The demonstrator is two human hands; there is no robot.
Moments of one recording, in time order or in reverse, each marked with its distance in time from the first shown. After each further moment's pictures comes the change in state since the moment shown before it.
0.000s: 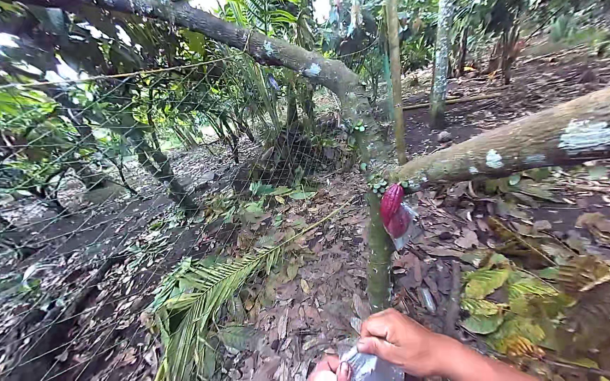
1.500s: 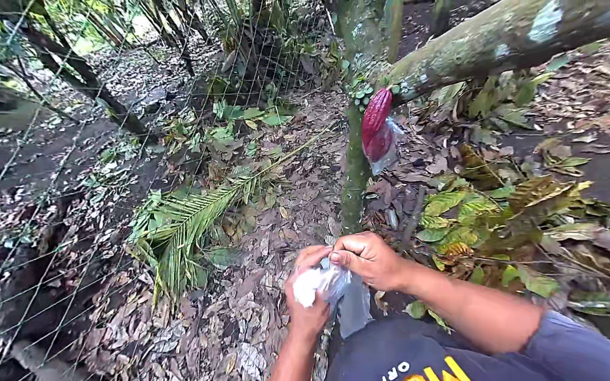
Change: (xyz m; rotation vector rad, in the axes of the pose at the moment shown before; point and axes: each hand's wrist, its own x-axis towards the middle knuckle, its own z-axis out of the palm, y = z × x) left_hand 0.036 0.003 0.041 -0.111 -0.039 0.167; right_hand -0.006 0.007 0.011 0.284 0.255 -0.024
